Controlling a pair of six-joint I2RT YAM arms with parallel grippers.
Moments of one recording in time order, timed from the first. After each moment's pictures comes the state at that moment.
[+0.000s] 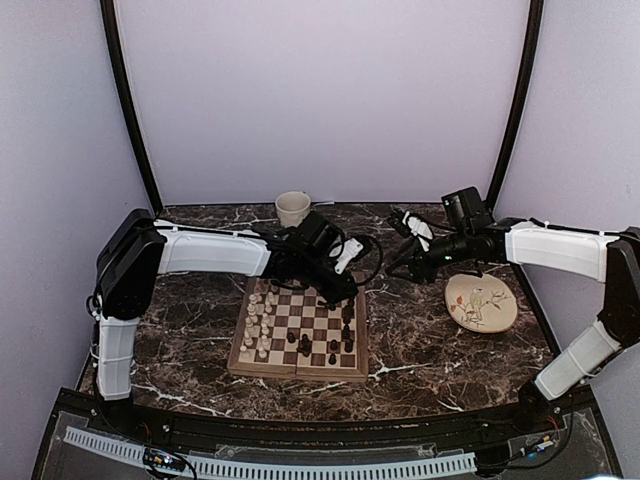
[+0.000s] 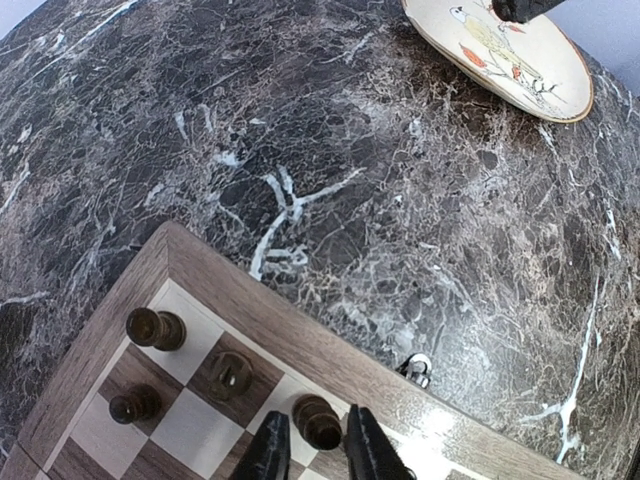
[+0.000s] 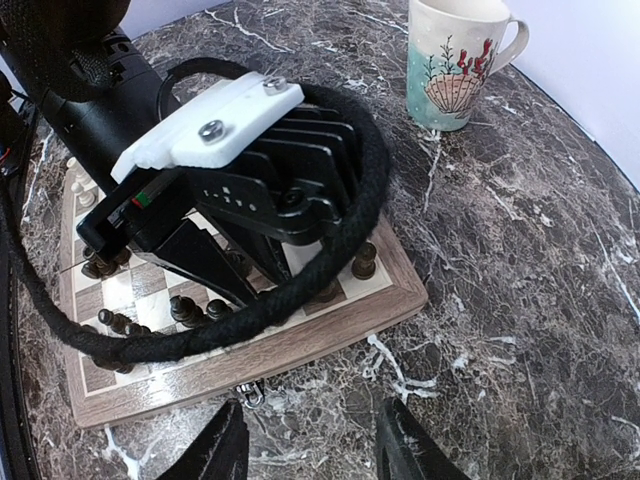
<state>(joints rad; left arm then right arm) -0.90 2.10 1.56 -0.28 0.16 0.01 0.47 1.49 0.98 -0.27 -0.59 -0.41</state>
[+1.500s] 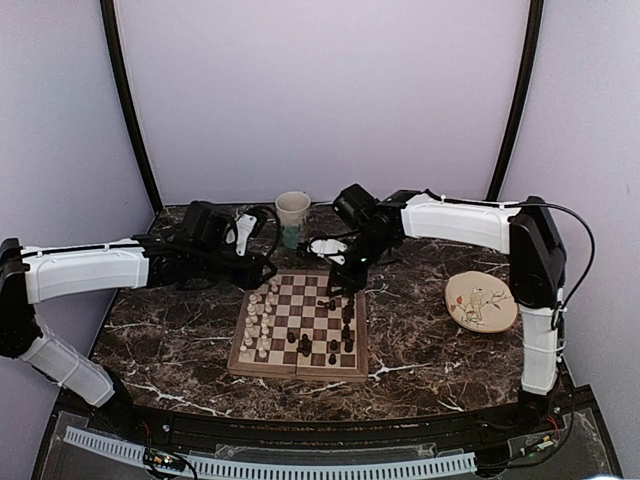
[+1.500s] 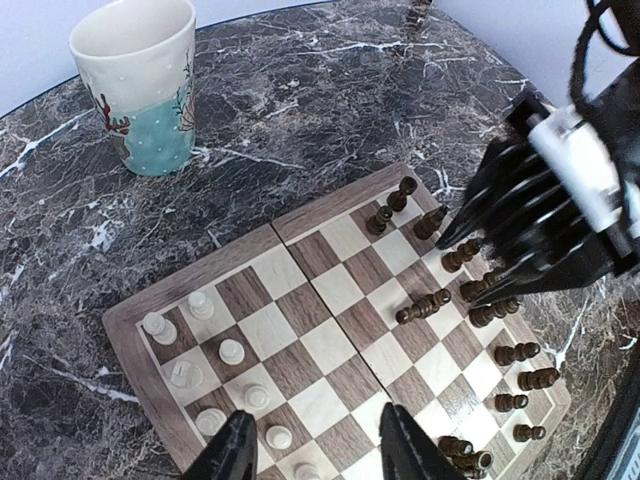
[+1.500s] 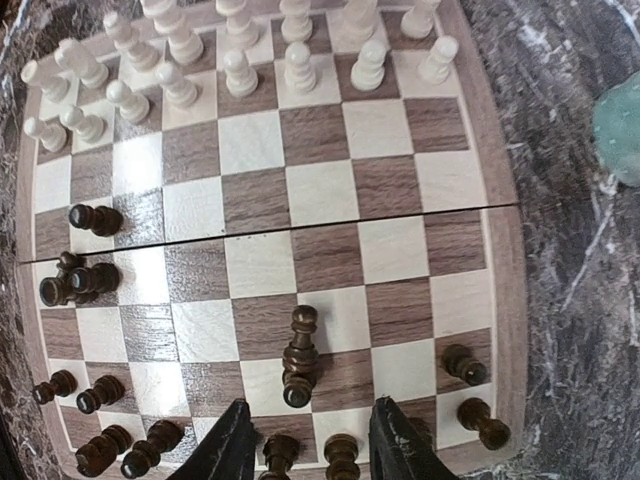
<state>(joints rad) -0.70 1.42 0.95 -0.20 0.06 -0.20 0.80 2.03 1.69 -0.79 -0.31 -0.56</state>
